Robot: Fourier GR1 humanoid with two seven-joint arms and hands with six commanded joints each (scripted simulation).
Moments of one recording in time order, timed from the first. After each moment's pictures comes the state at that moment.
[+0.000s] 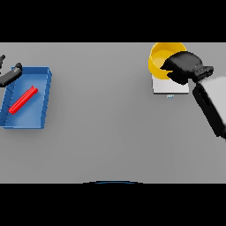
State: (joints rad) left arm -0.43 0.55 0.05 -1.27 -0.11 -0.16 0.52; right arm -0.82 -0.55 0.43 -0.97 0.82 0.36 -0.14
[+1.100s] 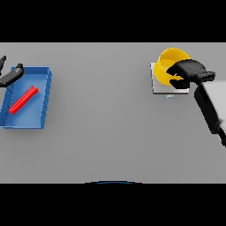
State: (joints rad) left arm -0.44 0.55 0.04 -1.28 -0.13 -0.16 0.55; right arm -0.85 -0.49 0.37 -0.68 0.82 0.31 -0.18
